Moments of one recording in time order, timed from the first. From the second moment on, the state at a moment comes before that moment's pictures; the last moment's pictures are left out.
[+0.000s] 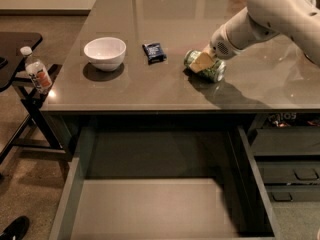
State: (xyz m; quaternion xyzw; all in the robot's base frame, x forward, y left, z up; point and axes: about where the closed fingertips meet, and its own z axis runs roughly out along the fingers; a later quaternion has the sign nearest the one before) arm 0.697 -0.144 0.868 -0.42 0.84 0.08 0.34
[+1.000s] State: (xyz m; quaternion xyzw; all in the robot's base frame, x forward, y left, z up) arm 0.632 -0.177 0.904 -0.44 0.82 0.06 0.35
